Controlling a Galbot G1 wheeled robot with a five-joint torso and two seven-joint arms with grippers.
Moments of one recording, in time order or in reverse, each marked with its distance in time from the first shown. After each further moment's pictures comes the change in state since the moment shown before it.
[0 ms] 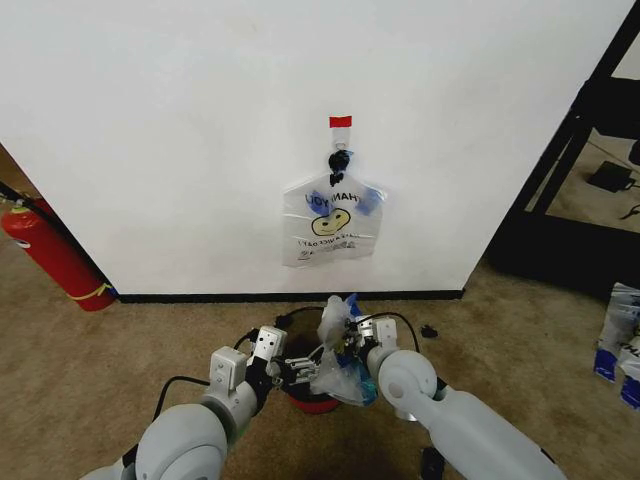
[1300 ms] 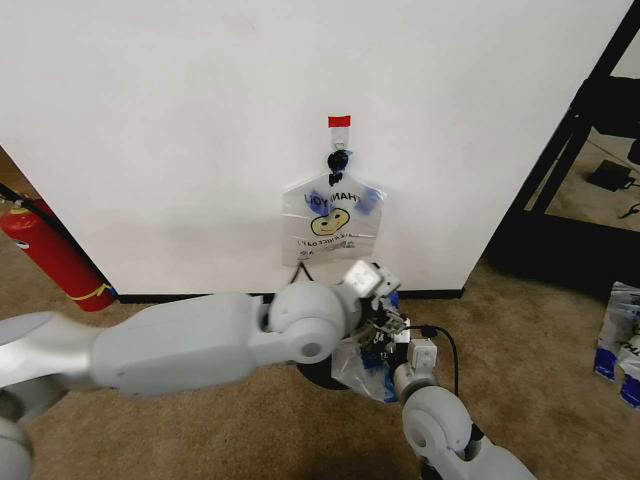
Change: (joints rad) left arm -1.281 -0.278 0.913 0.411 -0.575 0.169 -0.286; right arm -0.313 0.069 0.224 0.153 -0.402 0.174 -0.084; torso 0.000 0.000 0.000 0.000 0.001
